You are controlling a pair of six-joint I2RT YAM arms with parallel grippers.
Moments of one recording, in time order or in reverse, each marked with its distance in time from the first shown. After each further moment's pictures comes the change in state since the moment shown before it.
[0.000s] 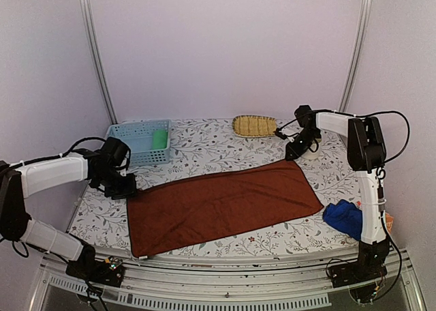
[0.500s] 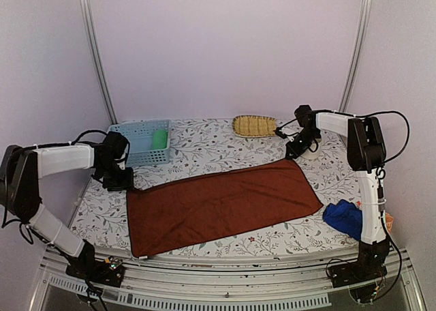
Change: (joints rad) left arm 0.100 0.144 0.085 0.024 -0.066 0.109; right arm -0.002 0.002 0.002 0.021 -0.007 0.026
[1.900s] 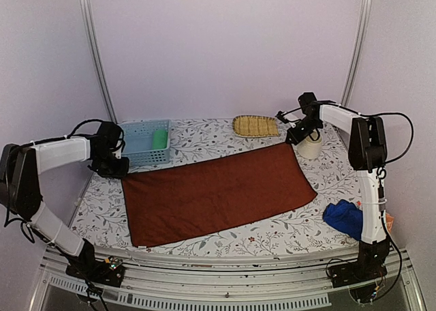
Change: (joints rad) left arm 0.073 0.037 0.099 0.036 -0.056 0.196; right arm -0.023 0.000 0.136 0.027 -0.018 0.001
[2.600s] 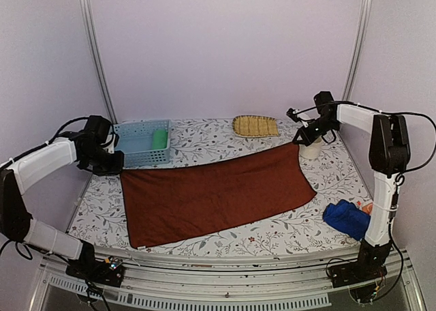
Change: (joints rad) left arm 0.001 -0.188 0.000 -0.101 0.129 -0.087; right arm -0.055 -0.261 -0.317 0.073 -0.179 -0.060
